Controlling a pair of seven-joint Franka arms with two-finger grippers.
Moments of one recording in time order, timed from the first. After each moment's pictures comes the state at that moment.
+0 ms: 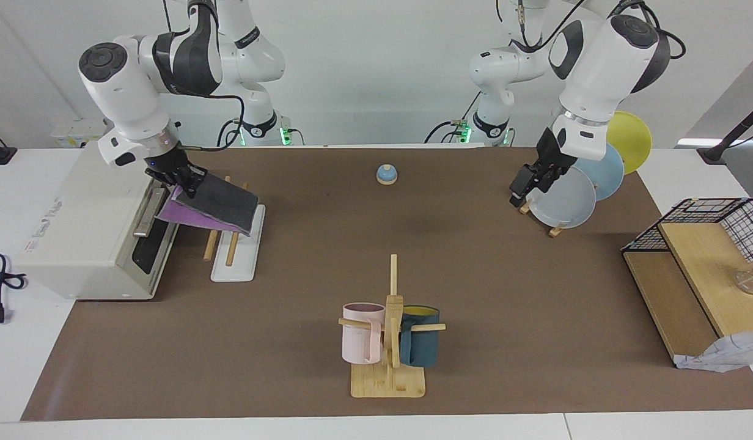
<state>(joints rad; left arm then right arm) 0.15 -0.03 -0.37 -1.76 -0.09 1.83 -0.55 -0.02 -0.13 -0.04 -2.04 -0.03 1.84 0.13</state>
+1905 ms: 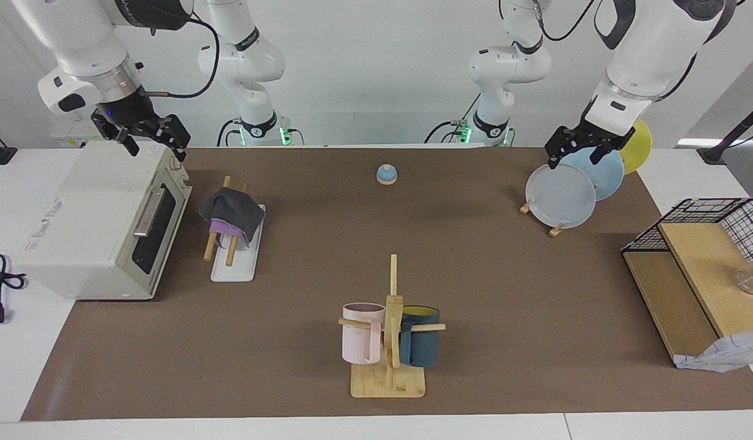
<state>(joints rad) -0.02 -0.04 -0.12 -1.61 -0.01 1.51 -0.18 -0.03 -0.03 -0.02 -1.58 -0.03 1.48 0.09</state>
